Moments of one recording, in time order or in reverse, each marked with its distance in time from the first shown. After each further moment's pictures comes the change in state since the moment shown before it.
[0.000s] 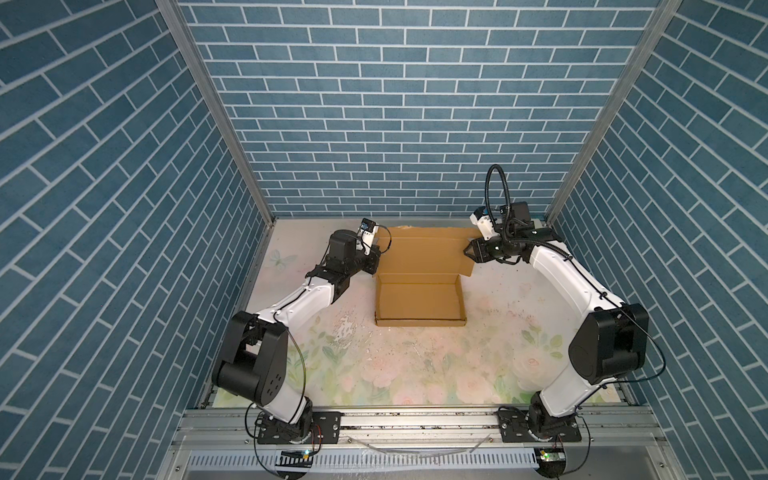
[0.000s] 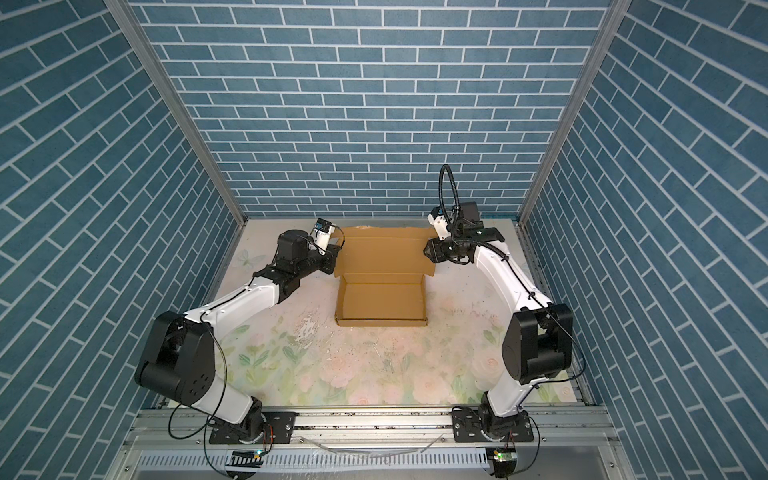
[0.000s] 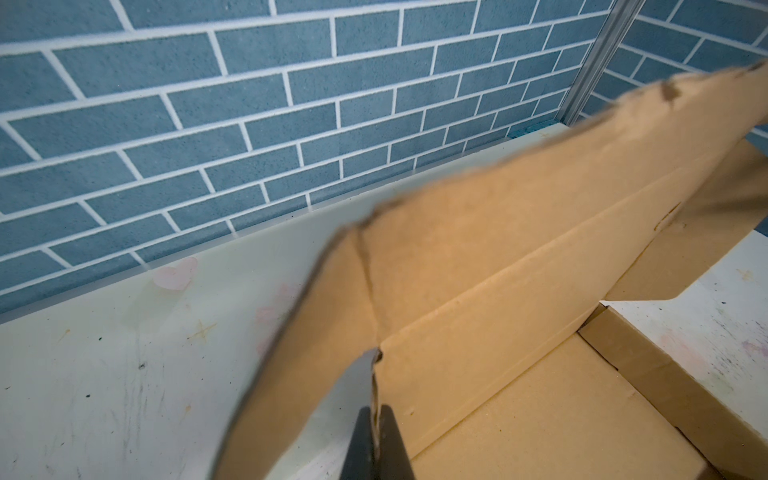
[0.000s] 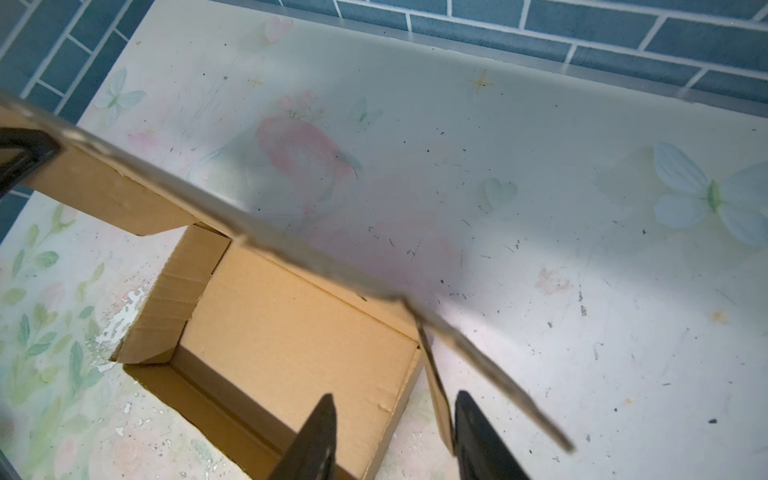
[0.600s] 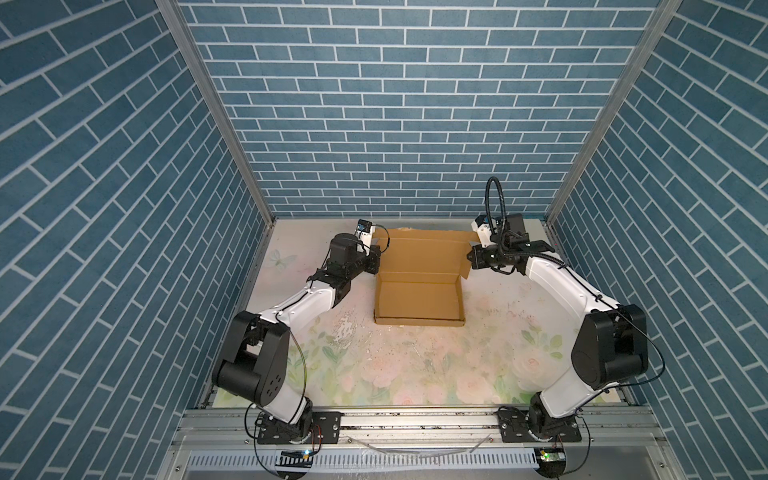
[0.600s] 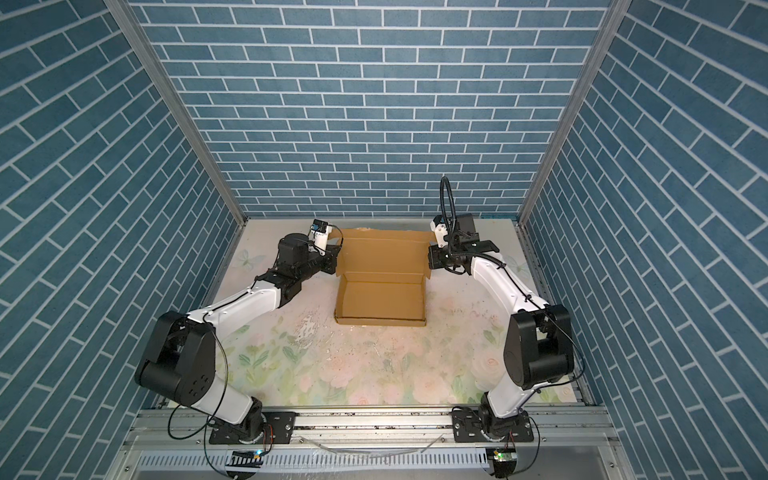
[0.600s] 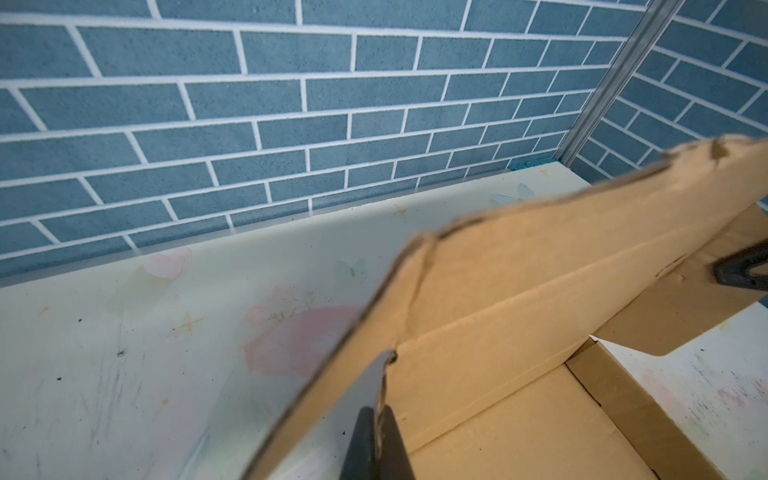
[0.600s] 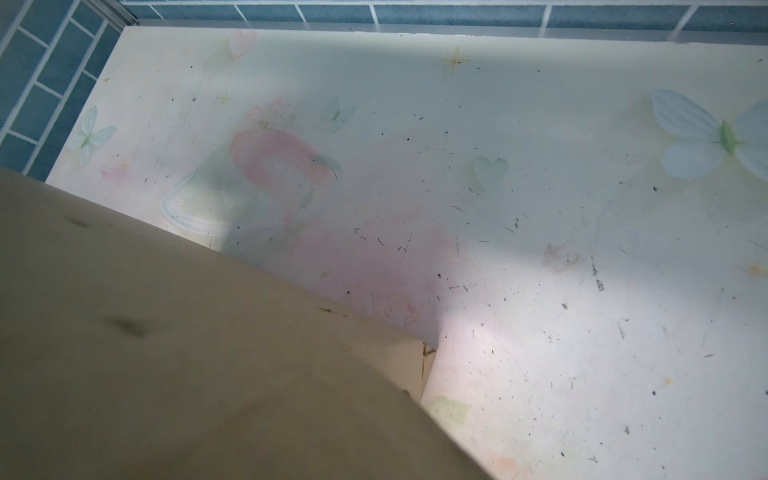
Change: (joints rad) left arm -0.019 -0.002 -0.061 0.117 -0.037 -0.138; right arm 0.034 -0.048 -0.168 0.172 0.079 0.162
